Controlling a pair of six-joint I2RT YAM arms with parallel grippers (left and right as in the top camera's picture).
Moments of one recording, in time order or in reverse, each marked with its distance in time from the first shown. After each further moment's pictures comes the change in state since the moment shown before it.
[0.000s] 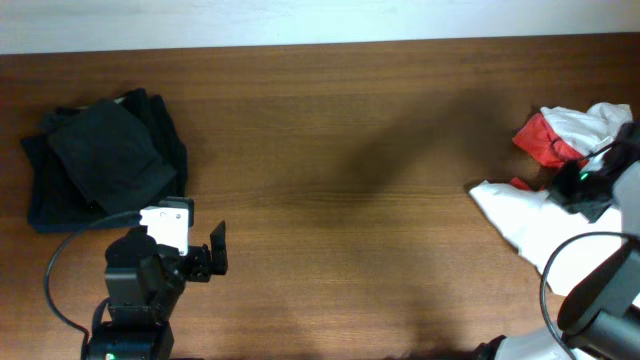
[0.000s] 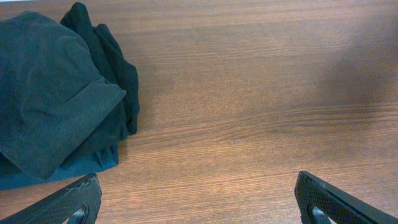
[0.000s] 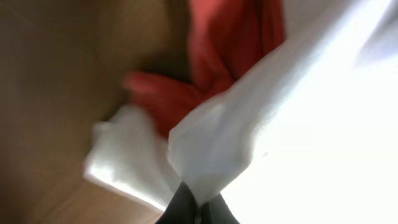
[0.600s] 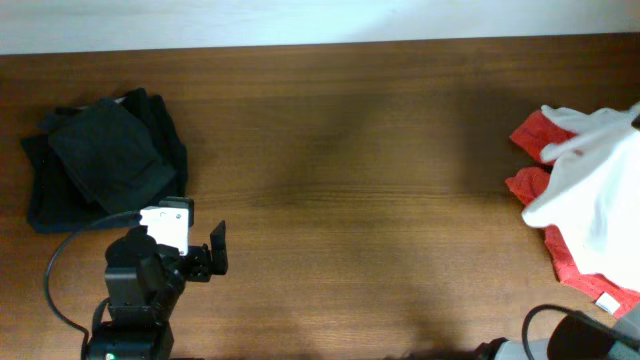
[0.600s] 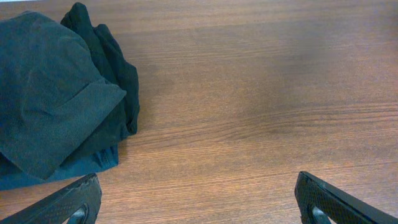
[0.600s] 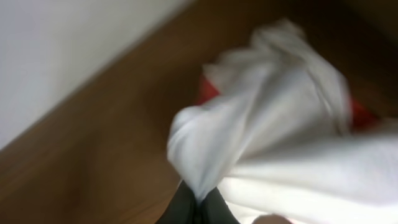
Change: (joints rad) left arm 0.000 0.000 0.000 0.000 0.000 0.000; right arm -0.025 -0.132 0.682 -0.309 -0.134 -0.144
